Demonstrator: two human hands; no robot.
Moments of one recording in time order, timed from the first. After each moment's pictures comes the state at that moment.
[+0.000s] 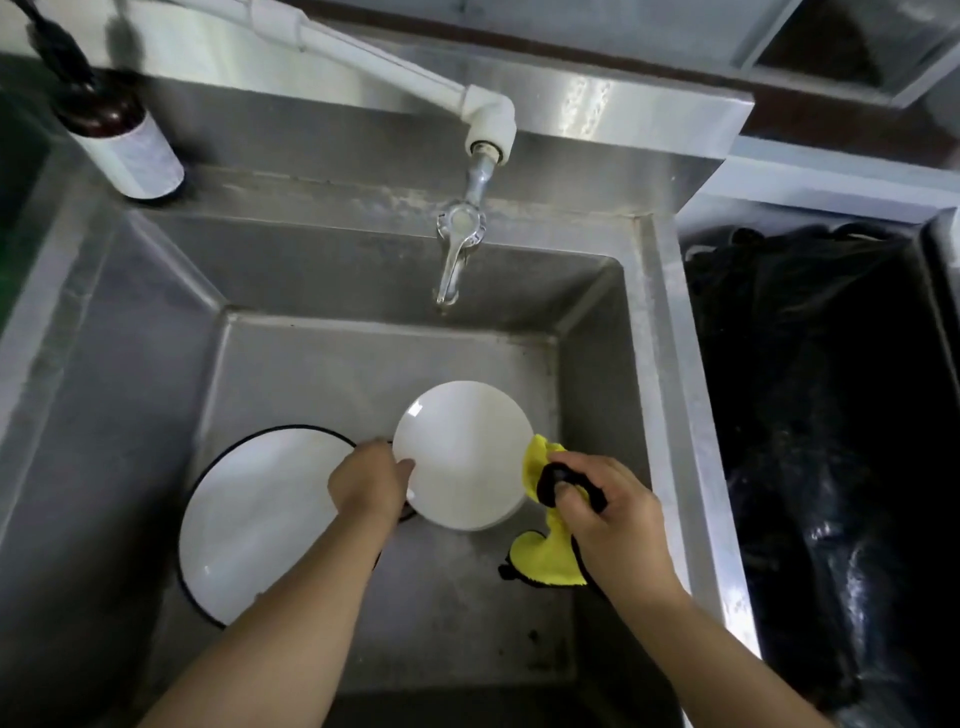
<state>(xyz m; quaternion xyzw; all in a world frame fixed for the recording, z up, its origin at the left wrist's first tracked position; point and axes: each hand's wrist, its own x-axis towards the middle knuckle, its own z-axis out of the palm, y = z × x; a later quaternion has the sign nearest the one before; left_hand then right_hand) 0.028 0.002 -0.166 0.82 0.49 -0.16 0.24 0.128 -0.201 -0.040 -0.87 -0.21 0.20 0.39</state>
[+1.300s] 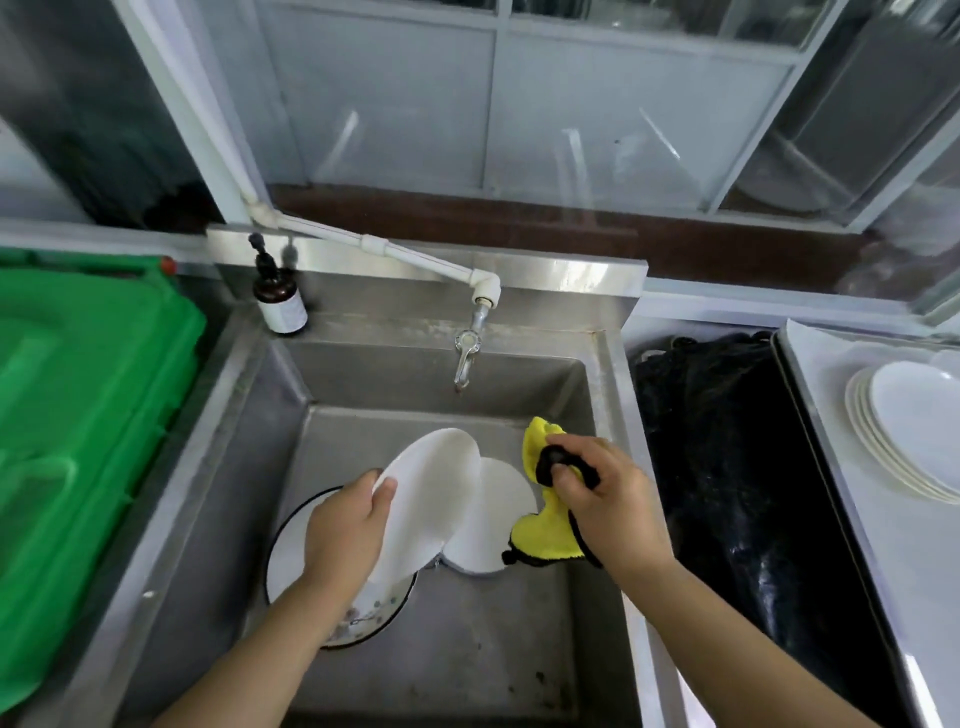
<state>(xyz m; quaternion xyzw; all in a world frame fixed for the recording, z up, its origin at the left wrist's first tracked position) -0.062 -0.028 0.042 0.81 0.45 0.15 0.34 0.115 -0.208 0.100 -0.82 -0.31 0.13 0.47</state>
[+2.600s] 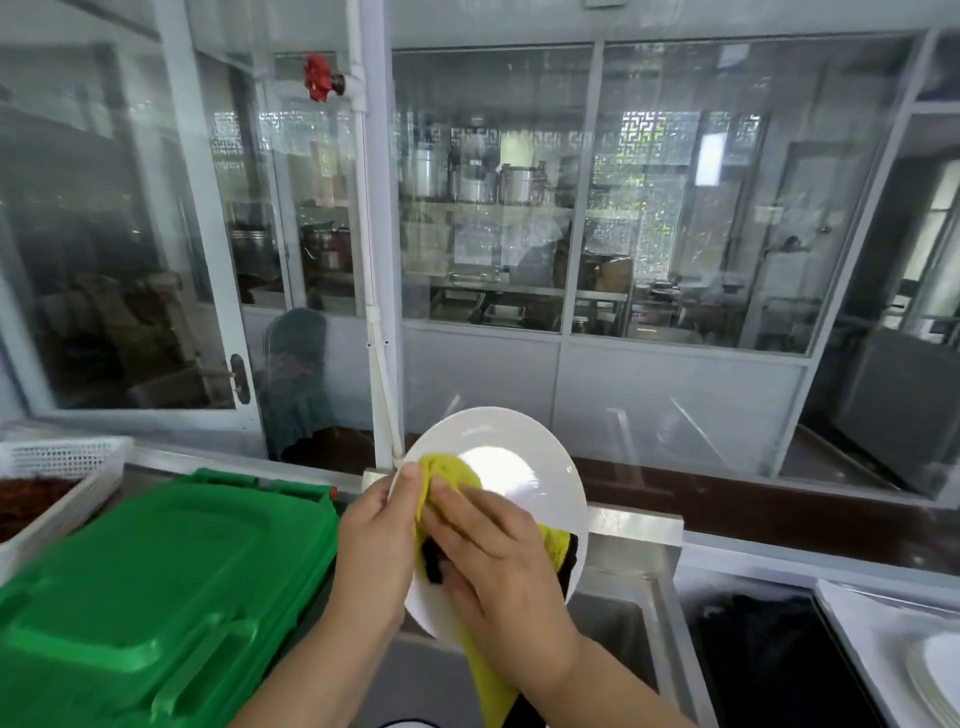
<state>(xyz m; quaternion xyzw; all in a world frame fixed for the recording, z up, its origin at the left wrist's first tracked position) -0.116 -0.056 0.338 0.54 0.32 0.52 0.57 -0.022 -0.135 0.311 -0.55 -0.66 -0.31 0.39</state>
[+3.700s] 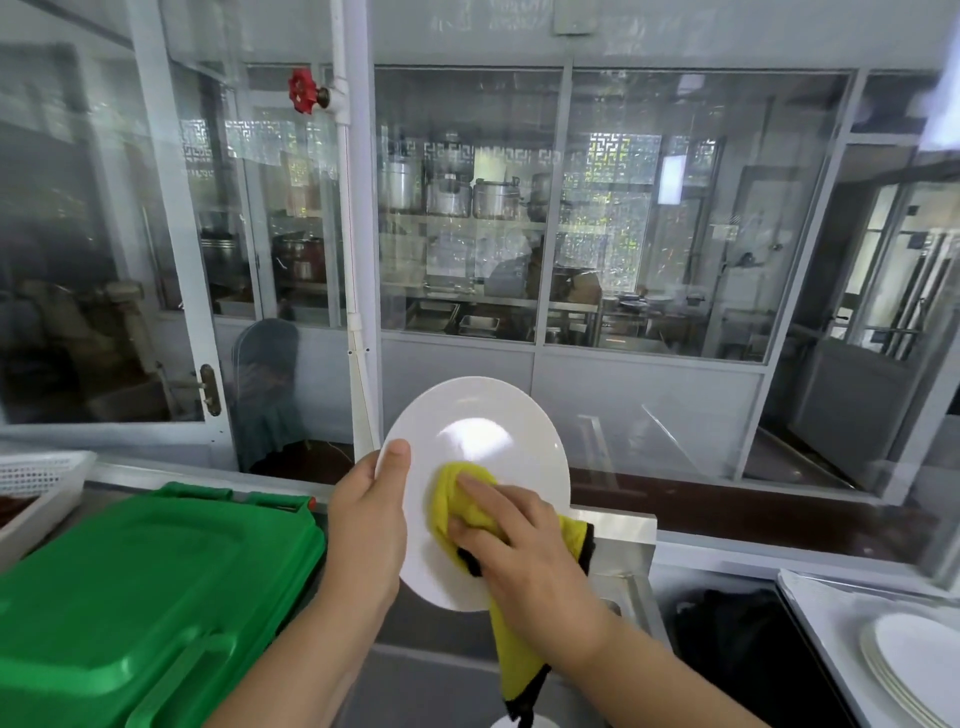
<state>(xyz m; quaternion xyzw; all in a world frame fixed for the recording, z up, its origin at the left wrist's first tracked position) -0.122 -0.053 0.353 0.54 0.27 0.54 0.59 0.003 -0.151 0.309 -0.57 -0.68 -0.33 0.31</state>
